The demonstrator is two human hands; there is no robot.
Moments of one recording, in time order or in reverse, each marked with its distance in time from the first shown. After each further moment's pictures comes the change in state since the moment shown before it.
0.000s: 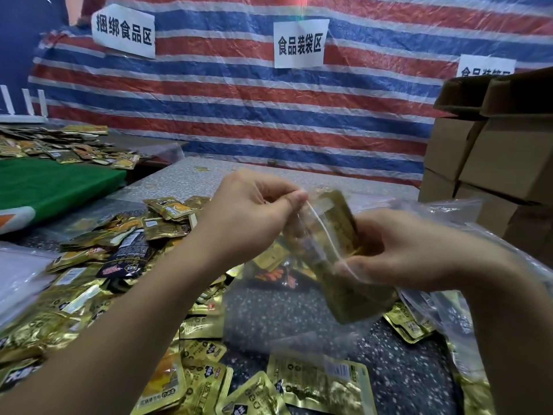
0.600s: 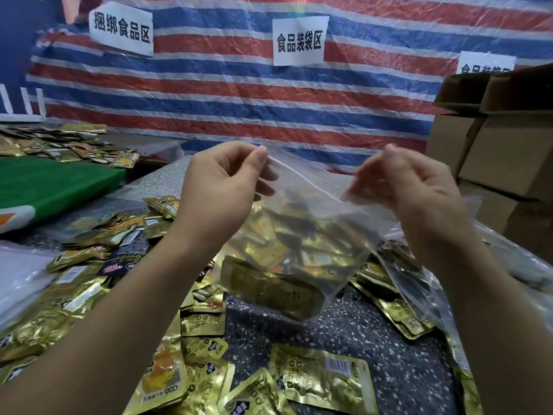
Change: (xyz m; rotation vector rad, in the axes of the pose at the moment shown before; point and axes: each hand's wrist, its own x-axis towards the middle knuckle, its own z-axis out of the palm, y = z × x) left_hand 0.006 -0.006 -0.013 -0.155 0.278 -0.046; right_hand 0.016 0.001 0.006 0.526 0.733 -0.282
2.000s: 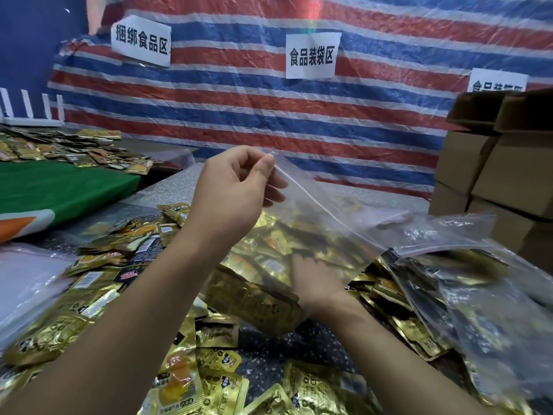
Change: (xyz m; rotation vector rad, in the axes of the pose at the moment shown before) left_hand 0.014 -0.004 -0.014 -0.002 0.001 -0.040; right_hand -0.011 0.121 0.111 -1.176 -0.616 0.419
